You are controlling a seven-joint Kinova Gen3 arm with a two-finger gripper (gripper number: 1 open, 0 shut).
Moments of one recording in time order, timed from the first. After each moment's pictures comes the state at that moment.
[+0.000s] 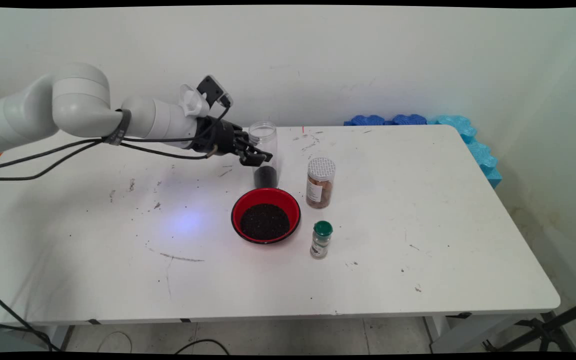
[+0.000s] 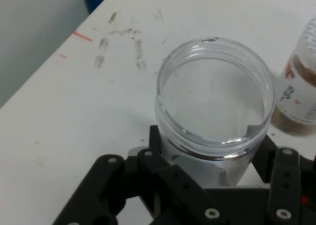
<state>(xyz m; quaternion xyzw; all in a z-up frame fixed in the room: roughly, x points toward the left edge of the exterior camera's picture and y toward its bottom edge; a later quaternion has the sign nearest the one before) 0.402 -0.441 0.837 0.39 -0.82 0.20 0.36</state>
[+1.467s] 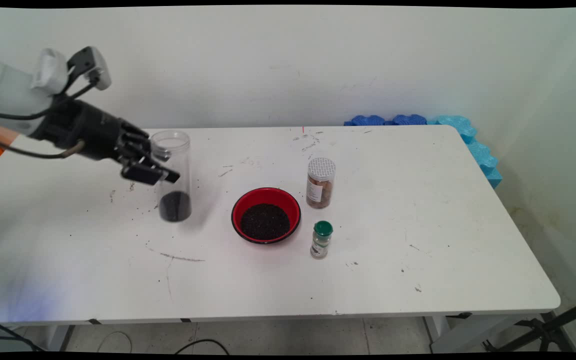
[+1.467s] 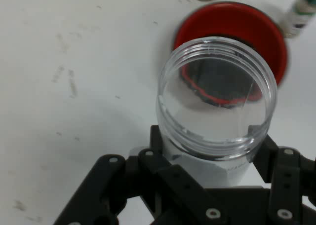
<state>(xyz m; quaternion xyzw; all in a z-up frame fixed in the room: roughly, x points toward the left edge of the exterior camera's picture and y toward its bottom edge) 0.486 -0.291 0.973 0.39 -0.86 0.12 0.29</state>
